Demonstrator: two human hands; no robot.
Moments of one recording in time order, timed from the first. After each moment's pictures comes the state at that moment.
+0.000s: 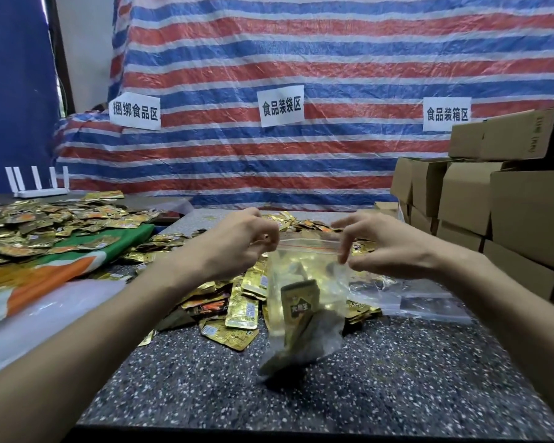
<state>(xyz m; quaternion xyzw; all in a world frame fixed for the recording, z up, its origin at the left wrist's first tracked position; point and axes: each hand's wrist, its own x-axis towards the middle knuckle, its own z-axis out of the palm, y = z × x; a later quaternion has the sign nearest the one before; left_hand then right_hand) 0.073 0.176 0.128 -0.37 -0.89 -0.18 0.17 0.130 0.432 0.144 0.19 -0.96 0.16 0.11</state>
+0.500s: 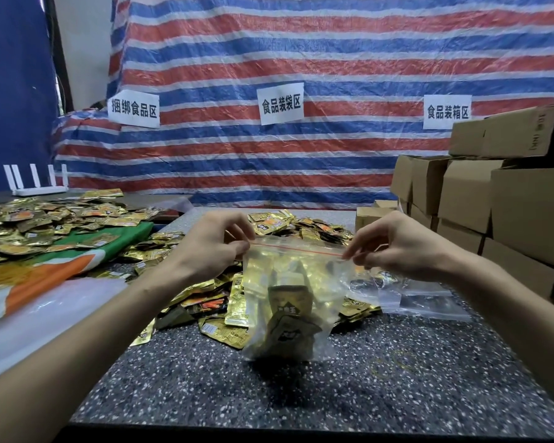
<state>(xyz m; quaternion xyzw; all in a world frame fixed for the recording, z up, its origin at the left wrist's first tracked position) 0.067 0.156 0.112 -0.30 -0.86 -0.38 0.18 0.132 0.449 0.132 0.18 -0.93 0.29 0.12</state>
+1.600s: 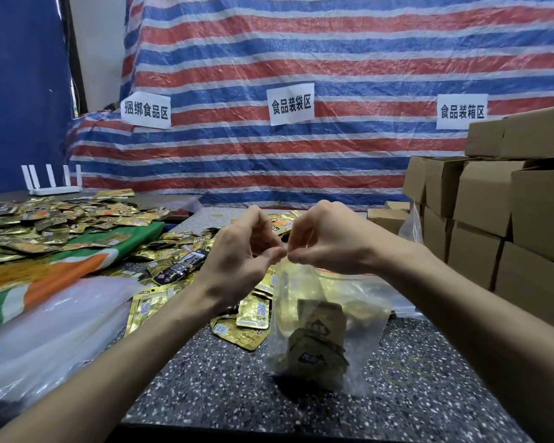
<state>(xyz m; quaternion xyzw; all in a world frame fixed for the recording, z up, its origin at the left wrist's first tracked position) 0.082 0.172 0.090 -0.39 -0.74 -0.49 0.26 0.116 0.345 0.149 0.23 -0.94 0.16 0.17</state>
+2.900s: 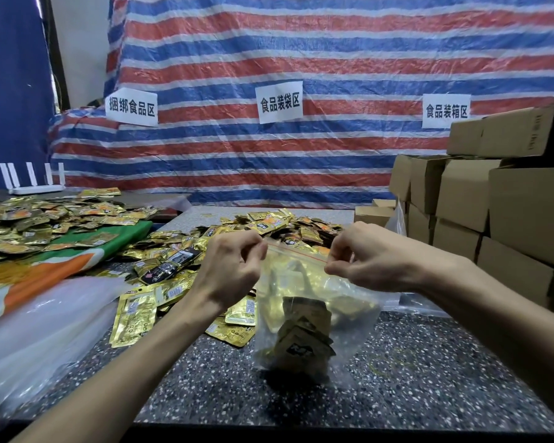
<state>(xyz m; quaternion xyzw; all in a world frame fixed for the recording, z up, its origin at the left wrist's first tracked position) 0.067 0.183 0.071 -0.34 -0.78 -0.40 0.35 0.149 0.390 0.138 0.12 -0.98 0.11 0.09</state>
